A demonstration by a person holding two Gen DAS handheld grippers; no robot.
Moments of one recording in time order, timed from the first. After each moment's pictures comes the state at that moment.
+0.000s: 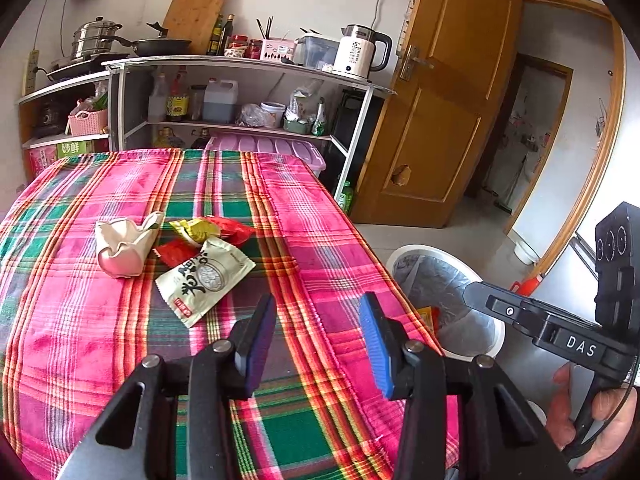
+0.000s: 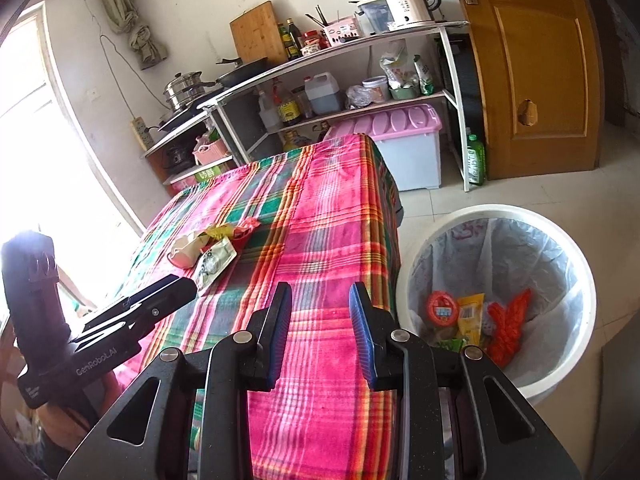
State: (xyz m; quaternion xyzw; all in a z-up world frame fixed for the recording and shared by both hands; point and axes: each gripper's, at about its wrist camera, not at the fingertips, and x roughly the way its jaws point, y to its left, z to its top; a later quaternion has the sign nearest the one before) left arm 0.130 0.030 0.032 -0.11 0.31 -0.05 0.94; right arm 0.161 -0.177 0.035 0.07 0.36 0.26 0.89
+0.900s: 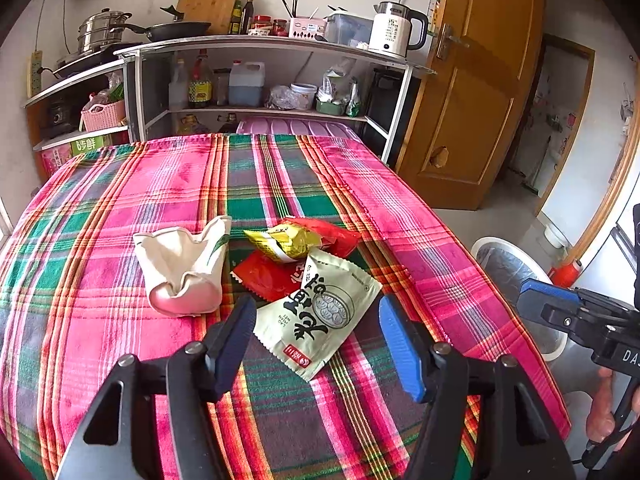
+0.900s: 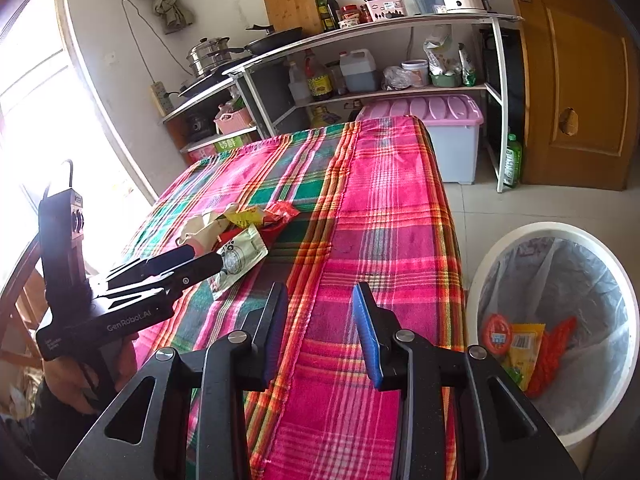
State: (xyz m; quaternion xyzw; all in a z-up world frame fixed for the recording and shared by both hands) left arm 0.181 0.099 0.004 -0.08 0.35 -0.03 0.93; right arm 0.197 -0.113 0.016 0.03 0.39 0.29 0.87
